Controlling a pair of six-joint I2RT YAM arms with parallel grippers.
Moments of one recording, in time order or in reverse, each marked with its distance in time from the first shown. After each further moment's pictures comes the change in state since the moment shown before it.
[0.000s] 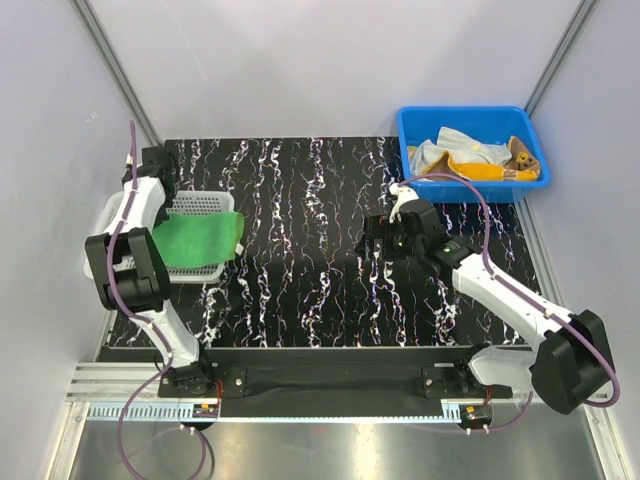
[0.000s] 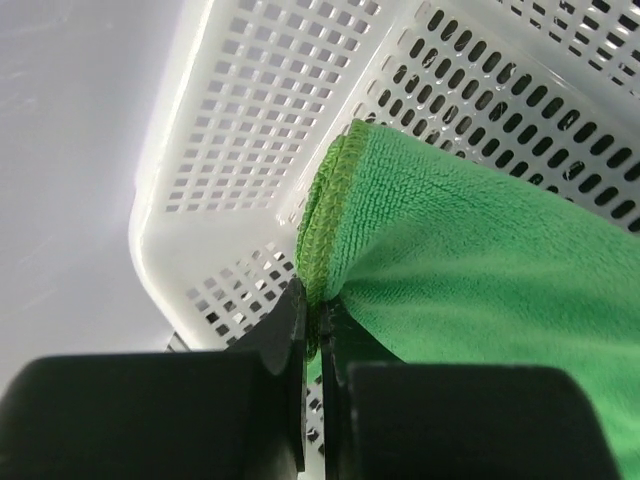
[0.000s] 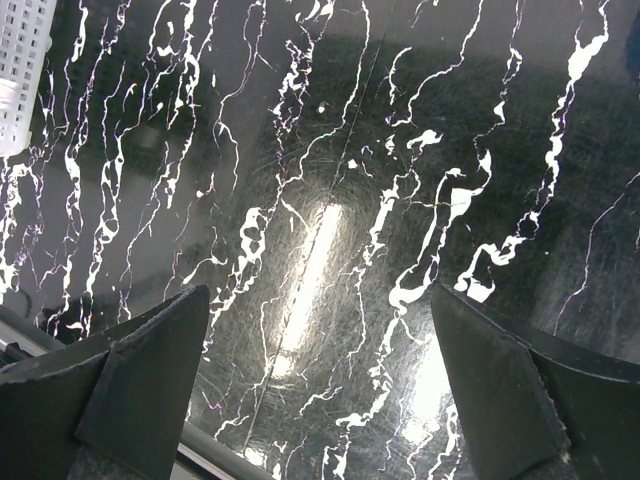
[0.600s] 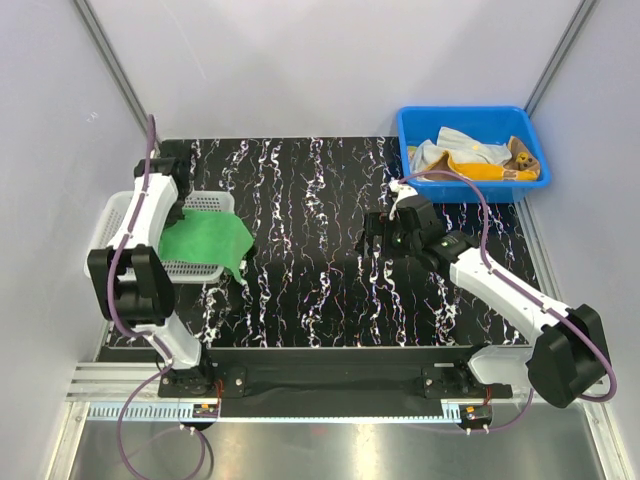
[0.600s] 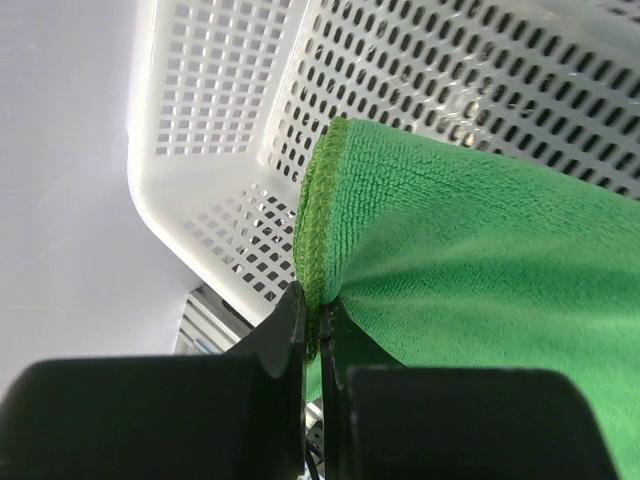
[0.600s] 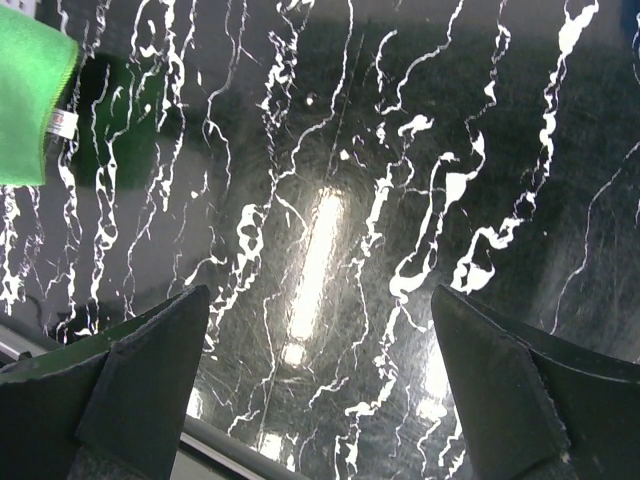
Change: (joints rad) left arm -0.154 -0.102 0.056 -0.240 0.030 -0.049; right arm 0.000 0.033 0.053 -0.074 0.021 0.047
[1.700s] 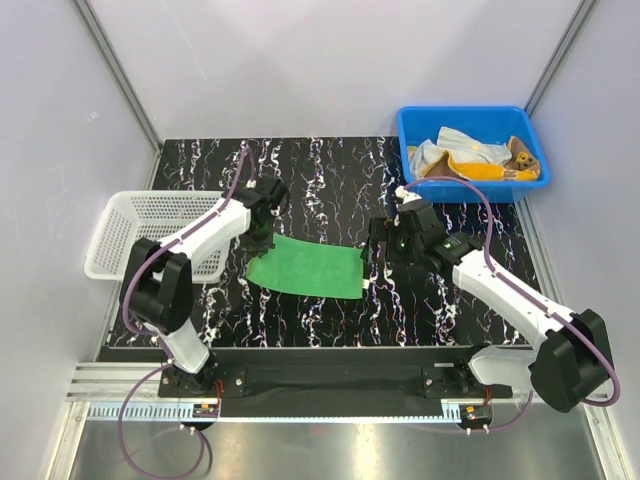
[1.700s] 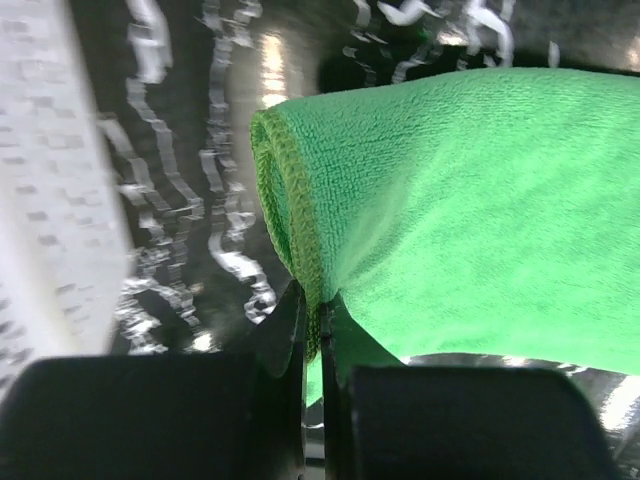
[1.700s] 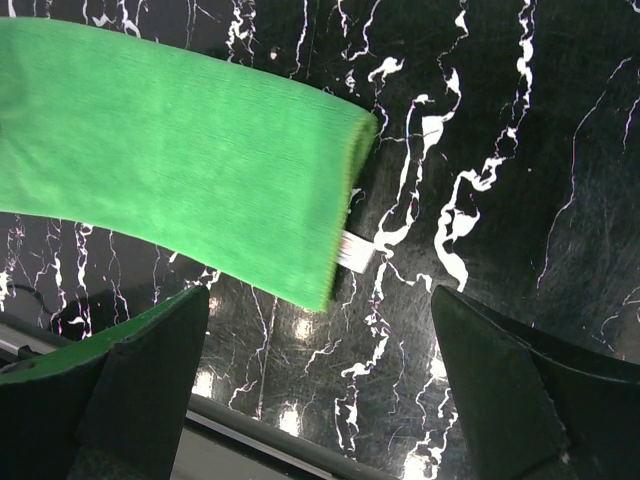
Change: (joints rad) left arm -0.506 0.016 -0.248 0.185 0.418 -0.283; right arm 0.000 -0.026 -0.009 -0.105 0.028 0.064
